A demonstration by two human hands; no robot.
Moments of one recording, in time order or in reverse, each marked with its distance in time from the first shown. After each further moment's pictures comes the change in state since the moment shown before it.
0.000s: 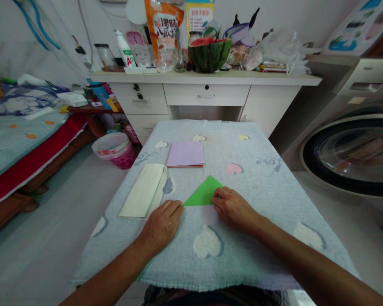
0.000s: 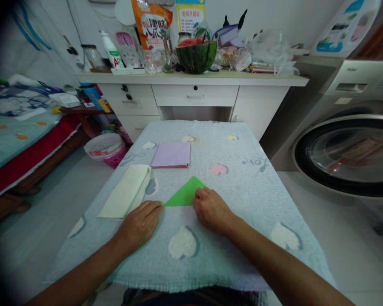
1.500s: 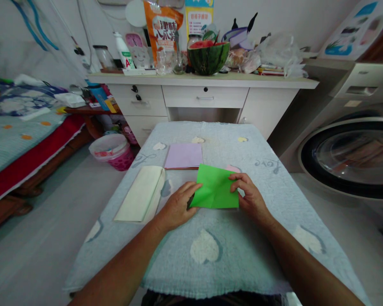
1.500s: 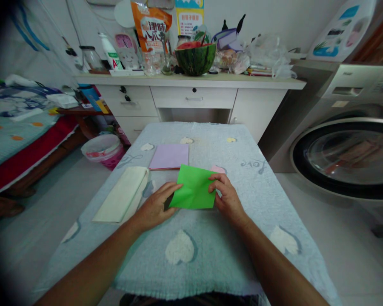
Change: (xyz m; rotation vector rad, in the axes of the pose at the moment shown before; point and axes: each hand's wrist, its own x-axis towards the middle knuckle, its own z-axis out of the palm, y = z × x) left_hand 0.067 -0.003 0.010 -0.630 -0.137 -0.216; right_hand -0.012 0.055 0.013 0.542 0.668 0.018
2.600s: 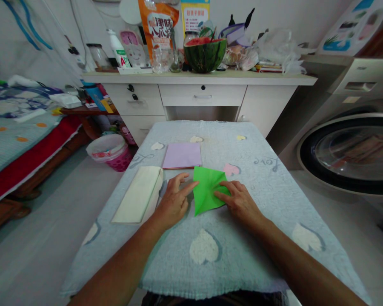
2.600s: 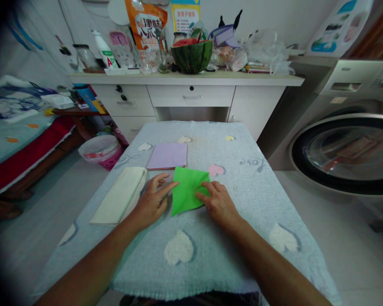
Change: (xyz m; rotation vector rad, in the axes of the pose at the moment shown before) left_hand -0.001 -0.006 -0.004 0.189 0.165 -0.002; right_hand -0.010 -0.006 0.015 -0.618 -0.311 -0.130
